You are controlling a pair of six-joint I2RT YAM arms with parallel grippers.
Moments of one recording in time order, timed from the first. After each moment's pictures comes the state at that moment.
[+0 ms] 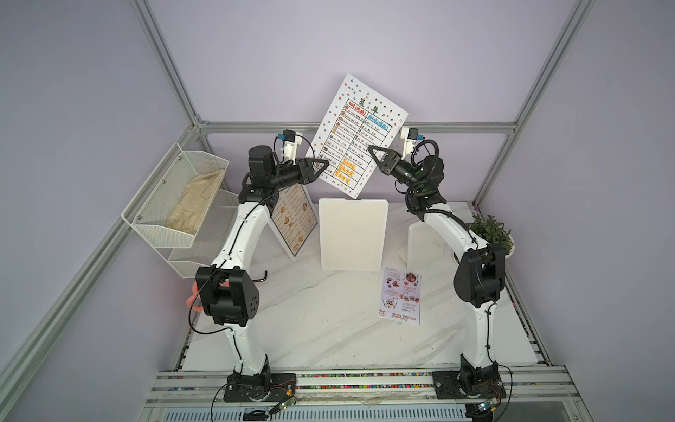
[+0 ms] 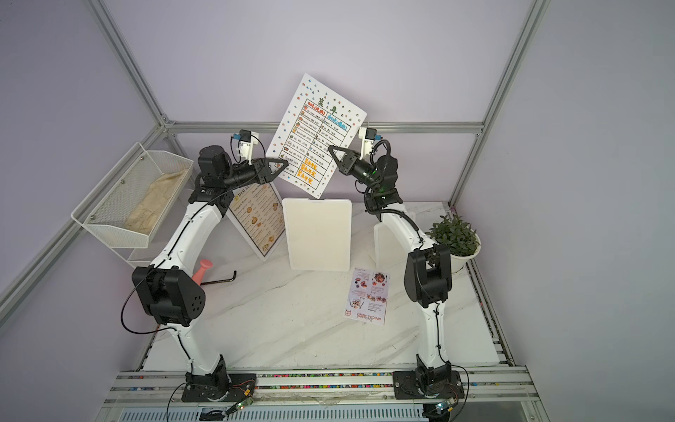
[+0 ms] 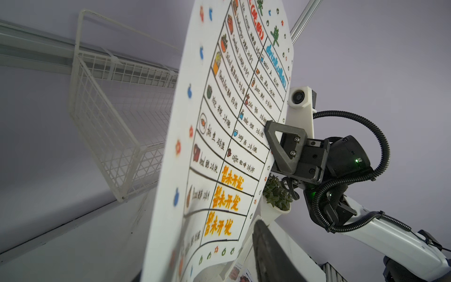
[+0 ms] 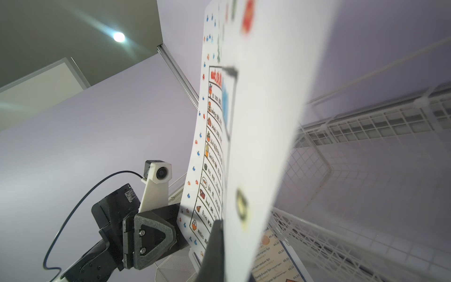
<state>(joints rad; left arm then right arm) -0.09 1.89 1.95 -0.09 0.86 -0.49 0.28 2.13 2.02 0.59 -0.65 0.91</state>
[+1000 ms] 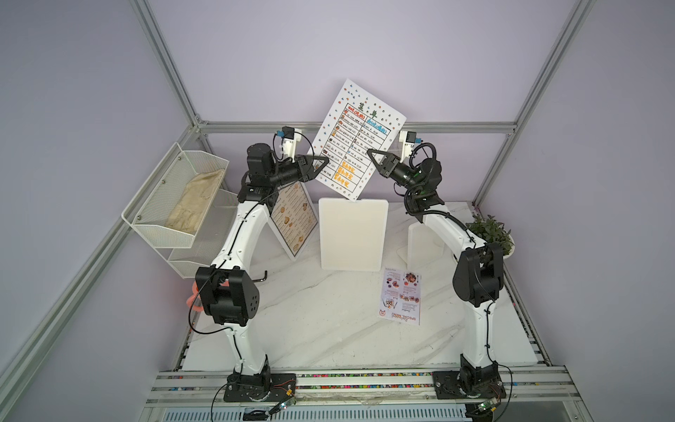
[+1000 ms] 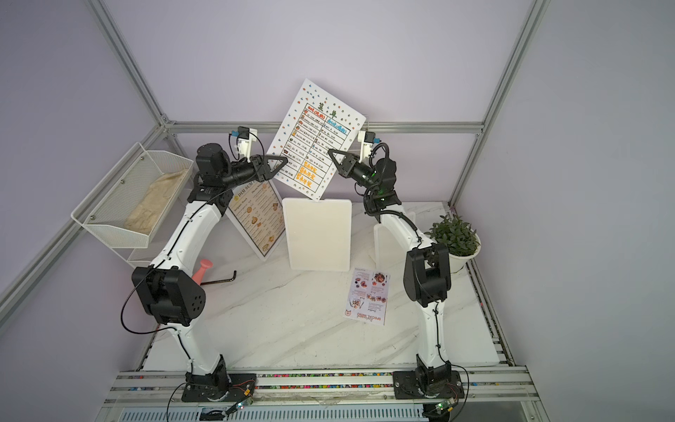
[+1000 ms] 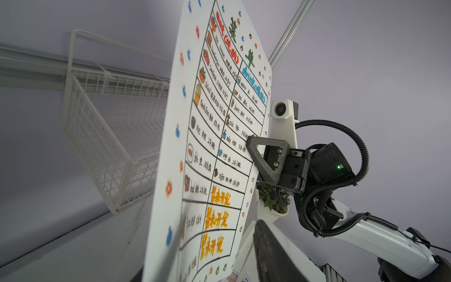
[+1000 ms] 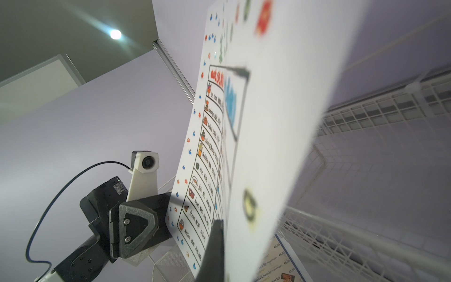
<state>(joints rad) -0.09 1.89 1.97 -0.06 0.88 -0.50 0.28 2.14 1.98 0.62 -0.65 0.91</state>
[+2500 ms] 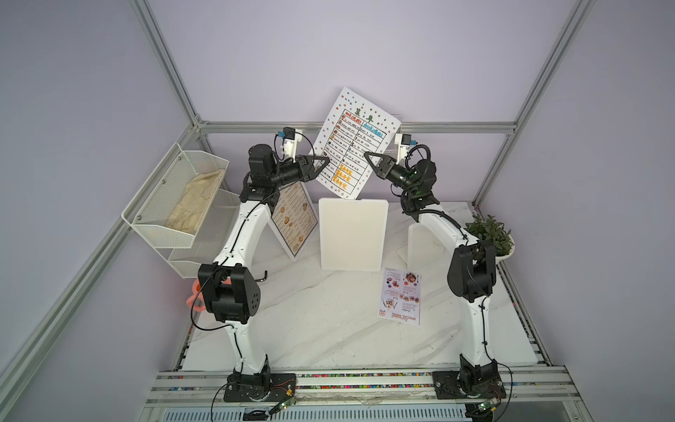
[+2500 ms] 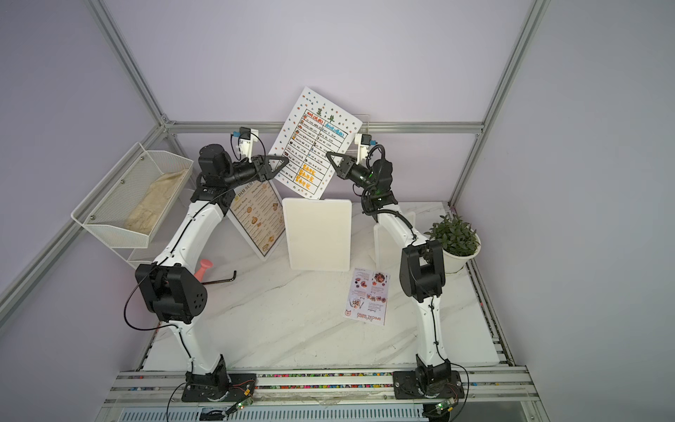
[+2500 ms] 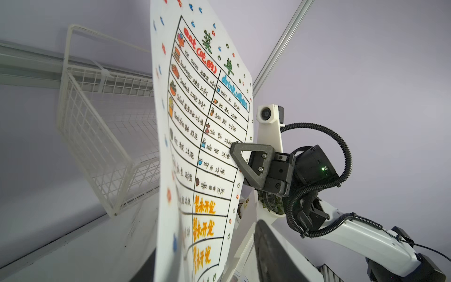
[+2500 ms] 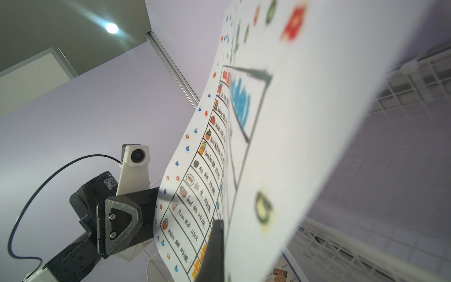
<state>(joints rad) -0.09 1.91 1.97 -0.01 0.89 -0.53 0.28 2.22 2.04 0.61 -0.67 0.91</state>
